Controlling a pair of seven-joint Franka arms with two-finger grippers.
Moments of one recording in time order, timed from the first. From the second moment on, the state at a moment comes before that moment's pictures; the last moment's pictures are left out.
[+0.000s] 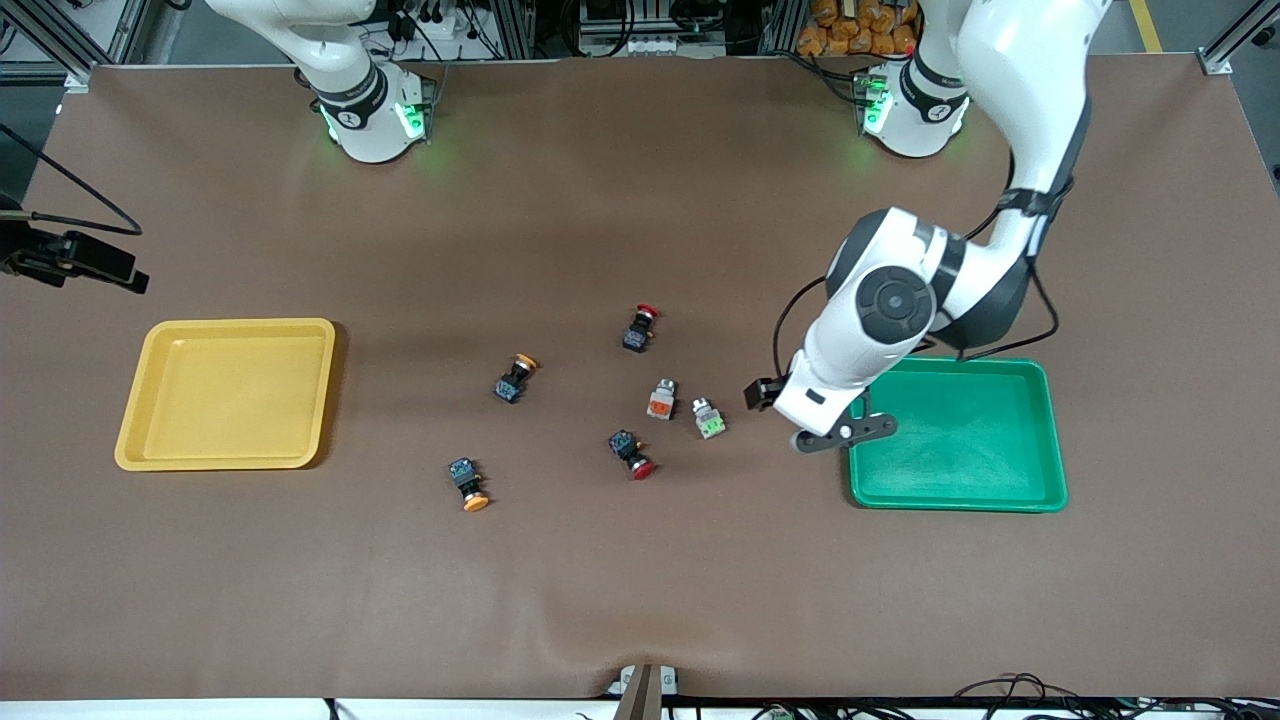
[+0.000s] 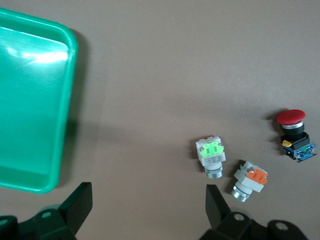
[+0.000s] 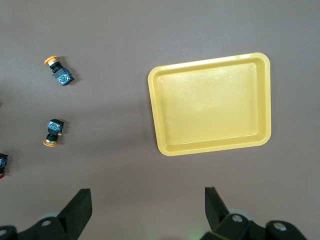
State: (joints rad) left arm -0.31 0.53 -0.20 -1.59 0.03 2.12 -0.69; right arm -0.05 0.08 -0.04 -1.49 0.04 1.47 0.03
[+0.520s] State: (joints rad) left arm -0.40 0.71 -0.20 -1.49 0.10 2.19 -0.85; right arm -0.05 0.08 -0.04 -1.49 0.04 1.47 0.03
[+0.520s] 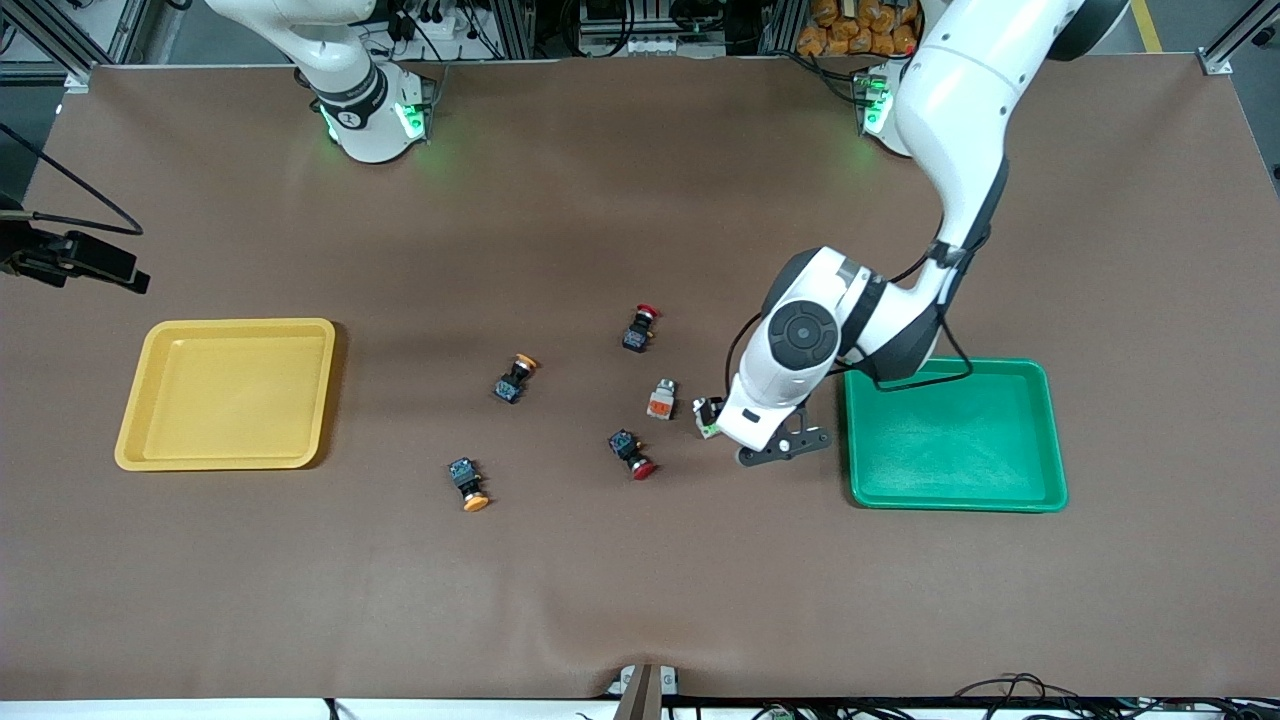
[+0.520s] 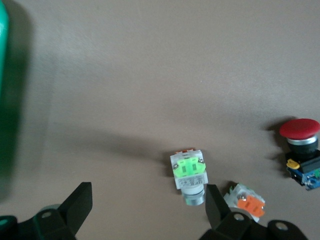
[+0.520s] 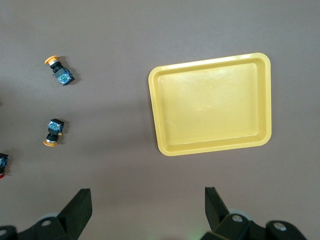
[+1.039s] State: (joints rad) left arm -0.46 0.81 -0.19 -1.48 0.10 2.32 -0.94; right arm -0.05 0.08 -0.04 -1.49 0.04 1.47 0.03
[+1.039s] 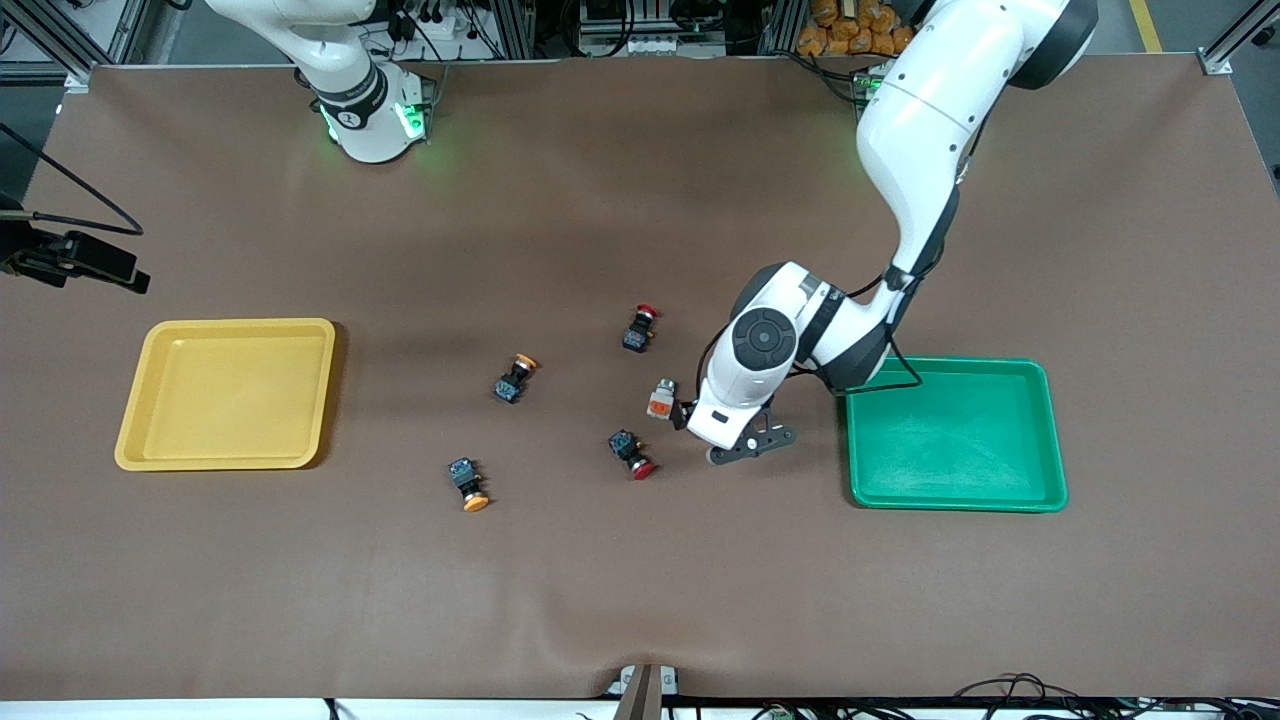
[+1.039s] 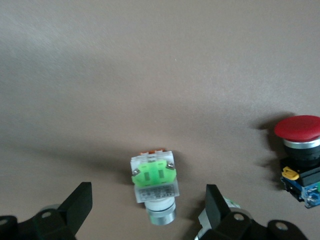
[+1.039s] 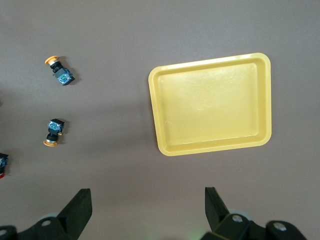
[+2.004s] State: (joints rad) left arm -0.48 0.84 -0.14 -1.45 0.11 2.36 -0.99; right arm 0.16 0.26 -0.02 -1.49 0.05 1.46 0.03
